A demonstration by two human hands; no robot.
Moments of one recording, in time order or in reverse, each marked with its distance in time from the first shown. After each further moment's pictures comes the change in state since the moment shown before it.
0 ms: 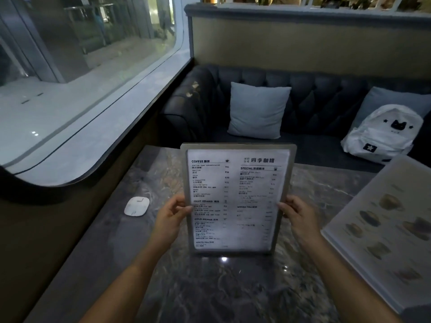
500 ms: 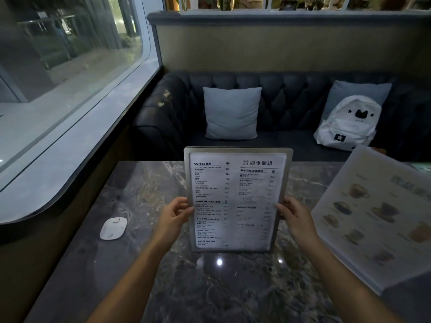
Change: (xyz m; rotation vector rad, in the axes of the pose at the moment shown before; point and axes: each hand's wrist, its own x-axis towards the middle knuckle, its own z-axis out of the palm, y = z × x) left_hand 0.038 -0.002 0.041 0.039 -0.161 -0.079; right_hand 0.006 0.023 -0.035 -0.052 0.104 0.076
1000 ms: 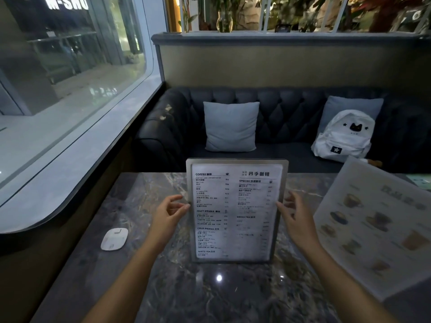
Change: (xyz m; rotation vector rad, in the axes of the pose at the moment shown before) left_hand 0.002 0.030 -0.011 0.122 0.120 0.024; right_hand 0.002 -0.023 -0.005 -0.234 0.143 -0.065
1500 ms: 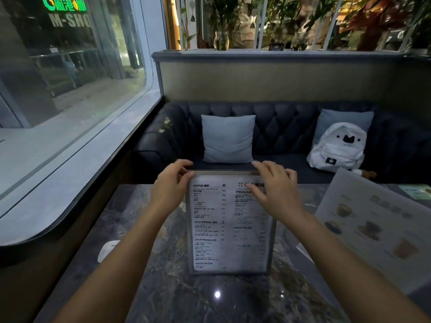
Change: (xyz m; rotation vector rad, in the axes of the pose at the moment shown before) left_hand 0.039 0.098 0.003 0.432 0.103 0.364; right_hand 0.030 -0.093 -0.006 -0.637 0.148 -0.652
